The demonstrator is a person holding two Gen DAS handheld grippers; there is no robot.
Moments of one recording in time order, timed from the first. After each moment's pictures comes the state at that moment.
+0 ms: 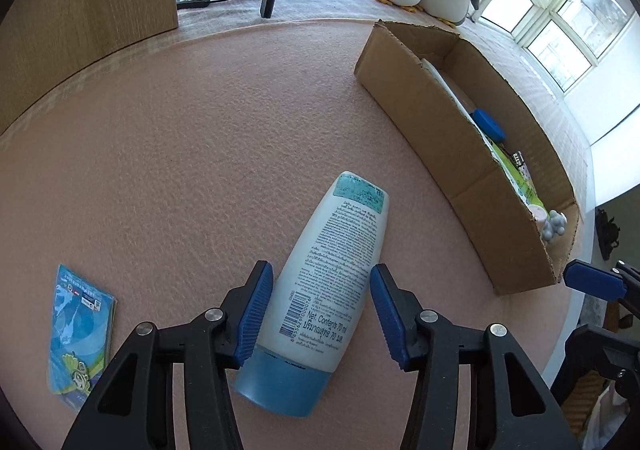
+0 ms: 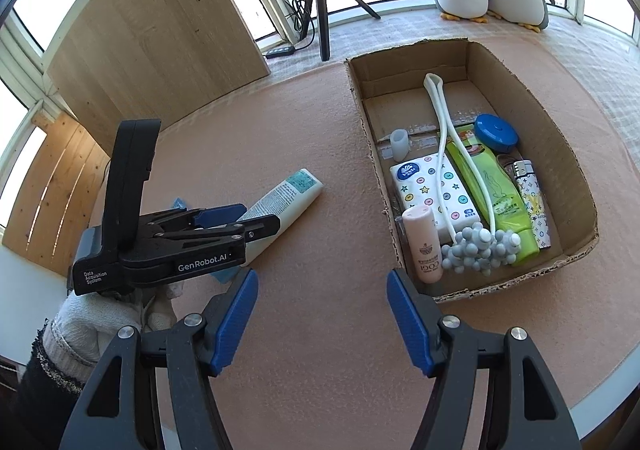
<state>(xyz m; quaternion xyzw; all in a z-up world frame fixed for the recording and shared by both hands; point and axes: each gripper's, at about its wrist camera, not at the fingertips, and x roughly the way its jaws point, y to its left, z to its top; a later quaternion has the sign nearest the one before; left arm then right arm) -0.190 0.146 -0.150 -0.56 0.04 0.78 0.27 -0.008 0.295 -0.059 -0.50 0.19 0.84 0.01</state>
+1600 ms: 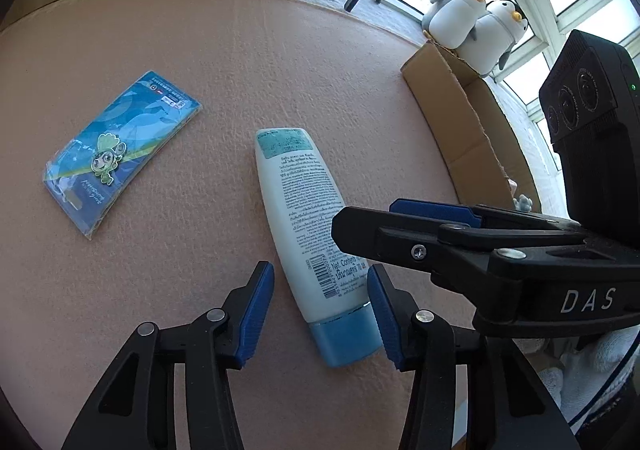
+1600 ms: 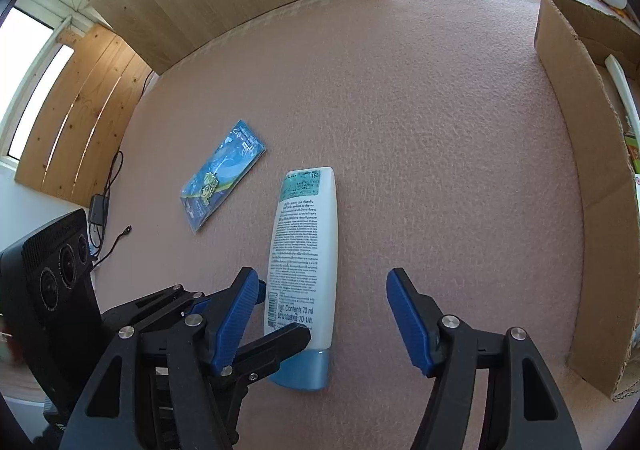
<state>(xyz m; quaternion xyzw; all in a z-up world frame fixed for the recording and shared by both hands) -0.109 0.055 -0.159 -0.57 -0.12 0.78 0.23 -0.086 0.200 -0.122 -0.60 0.16 0.77 -0.14</state>
